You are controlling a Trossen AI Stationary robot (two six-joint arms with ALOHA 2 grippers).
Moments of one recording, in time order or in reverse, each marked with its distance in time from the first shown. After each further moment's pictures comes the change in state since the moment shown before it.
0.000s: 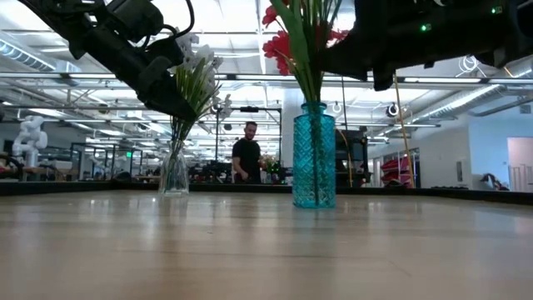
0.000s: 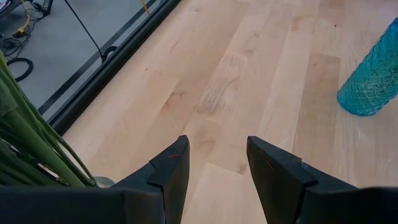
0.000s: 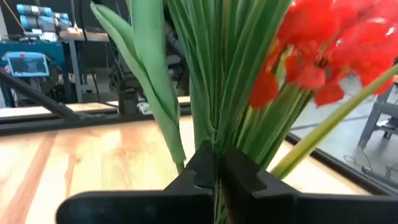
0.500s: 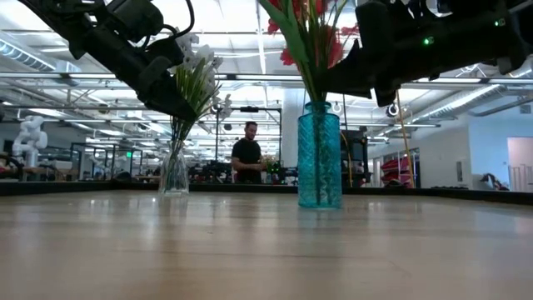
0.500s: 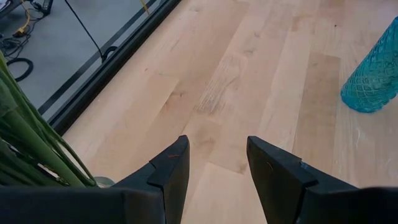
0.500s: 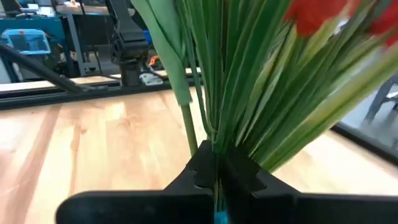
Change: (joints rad) left arm 0.000 0.000 0.000 0.000 0.000 0.000; right arm 0.000 0.000 0.001 -0.173 -0.023 0.151
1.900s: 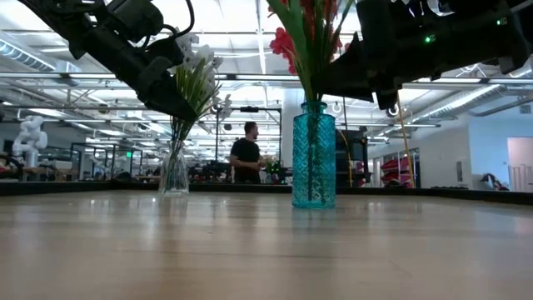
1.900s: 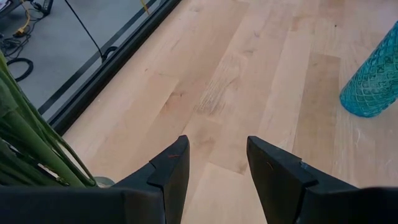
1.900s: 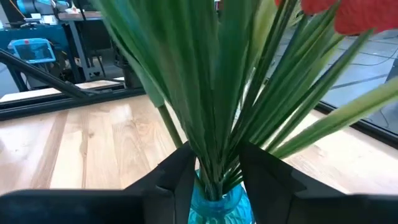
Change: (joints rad) left arm 0.000 0.000 0.000 0.000 0.000 0.000; right arm 0.004 -0.007 -0.001 -0.005 -0.006 0.063
